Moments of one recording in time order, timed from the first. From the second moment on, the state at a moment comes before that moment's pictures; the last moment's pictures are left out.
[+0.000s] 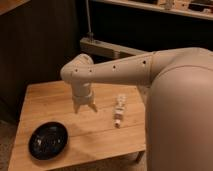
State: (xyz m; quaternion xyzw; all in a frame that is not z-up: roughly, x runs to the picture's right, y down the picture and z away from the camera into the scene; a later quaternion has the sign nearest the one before) arm -0.103 0.097 0.705 -0.26 0.23 0.64 0.68
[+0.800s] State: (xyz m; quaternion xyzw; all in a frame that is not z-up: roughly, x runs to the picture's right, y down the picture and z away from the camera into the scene) arm -0.098 0.094 0.706 -0.26 0.23 0.65 0.68
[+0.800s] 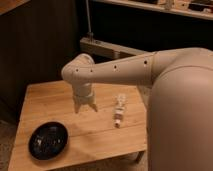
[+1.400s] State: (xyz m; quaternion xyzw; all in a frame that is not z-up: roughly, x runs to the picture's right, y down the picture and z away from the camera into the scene) arm -0.031 0.047 0.749 -0.25 0.18 0.66 0.68
